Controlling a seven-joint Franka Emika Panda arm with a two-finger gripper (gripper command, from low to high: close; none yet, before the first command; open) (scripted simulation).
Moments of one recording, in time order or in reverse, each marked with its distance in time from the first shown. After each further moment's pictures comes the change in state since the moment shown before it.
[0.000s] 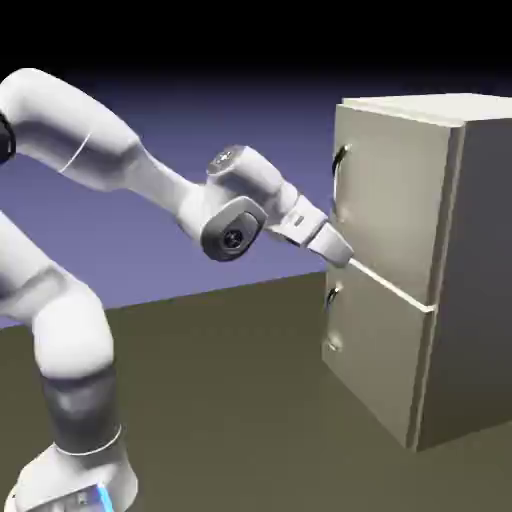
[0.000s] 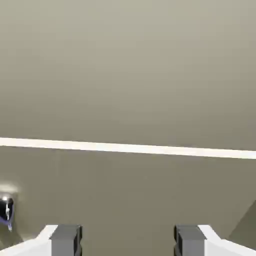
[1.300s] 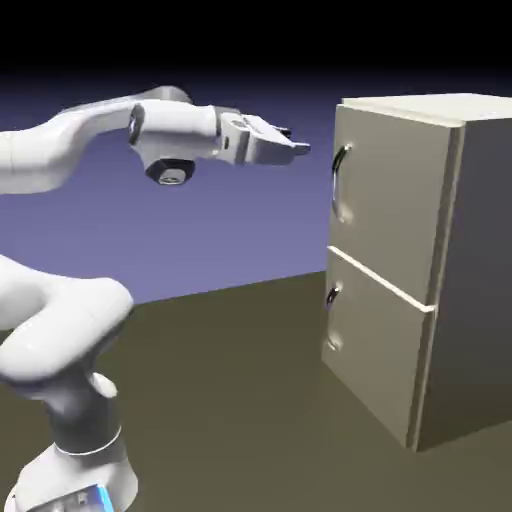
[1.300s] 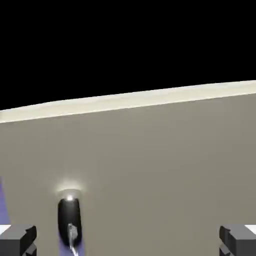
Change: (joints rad) arm -0.729 -0.656 0.870 0.234 1.696 -0.188 -0.751
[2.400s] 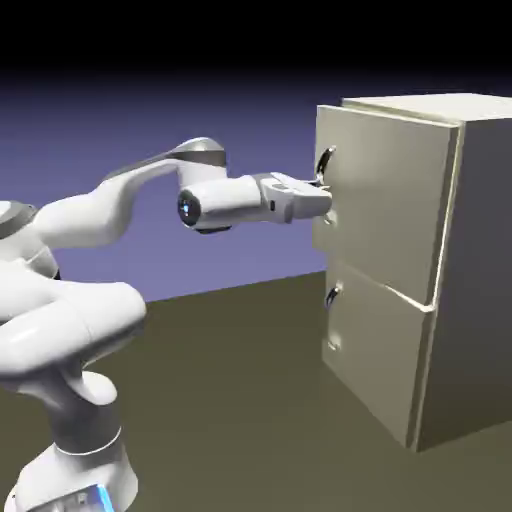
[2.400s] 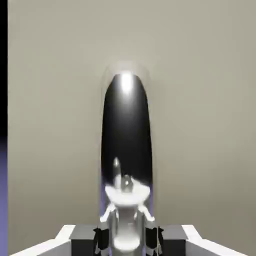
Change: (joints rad) arm -0.267 -0.298 0.254 -0.100 0.807 -0.487 -0.478
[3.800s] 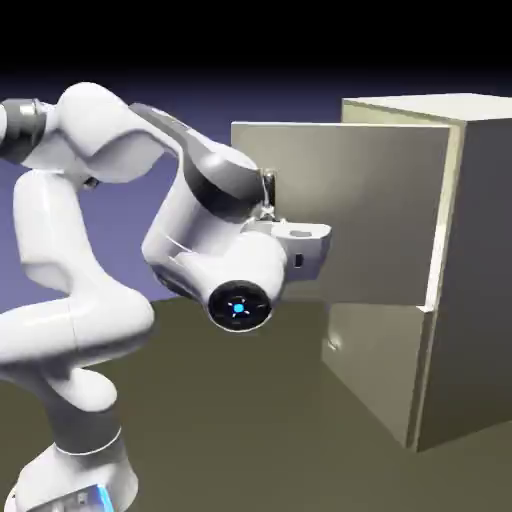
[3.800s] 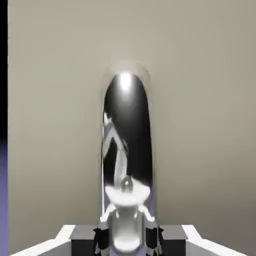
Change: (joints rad) arm -0.518 0.824 -0.701 -0.036 -1.145 -1.549 -0.846
